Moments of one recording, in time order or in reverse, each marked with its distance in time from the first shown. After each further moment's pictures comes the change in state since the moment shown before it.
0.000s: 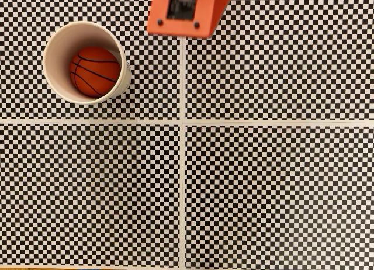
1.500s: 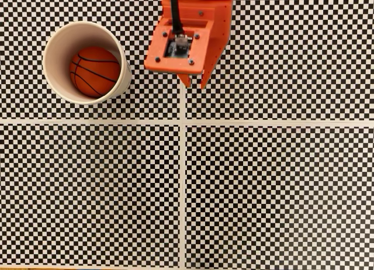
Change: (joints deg) arm 1.9 0.4 21.4 -31.4 -1.7
